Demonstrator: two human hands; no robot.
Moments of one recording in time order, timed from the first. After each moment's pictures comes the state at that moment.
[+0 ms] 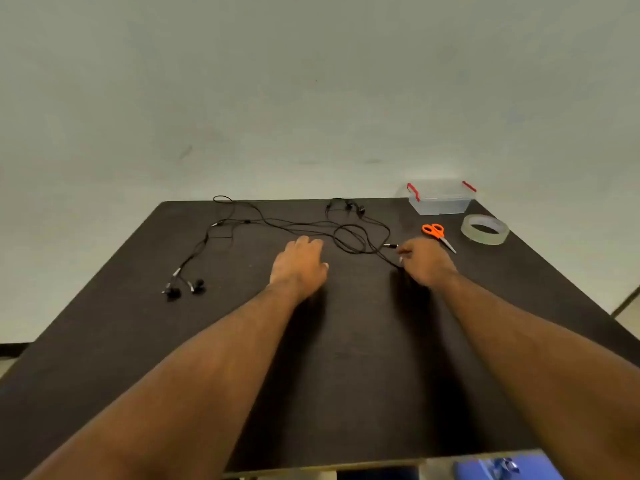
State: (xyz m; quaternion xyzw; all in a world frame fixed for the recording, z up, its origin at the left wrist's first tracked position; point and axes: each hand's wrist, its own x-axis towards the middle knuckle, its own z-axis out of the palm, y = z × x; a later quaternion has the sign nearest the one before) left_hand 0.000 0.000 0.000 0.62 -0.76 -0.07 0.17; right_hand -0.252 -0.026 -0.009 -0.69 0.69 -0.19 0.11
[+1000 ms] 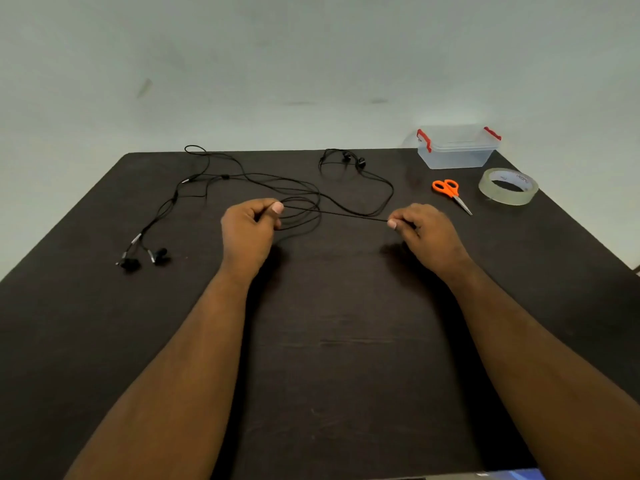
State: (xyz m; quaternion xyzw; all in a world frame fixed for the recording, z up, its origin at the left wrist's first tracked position) left_hand 0.028 -0.025 -0.043 0.57 -0.56 -0.22 0.56; right_hand -0.261 -0.037 -0.050 -0.79 0.53 -0.31 0.01
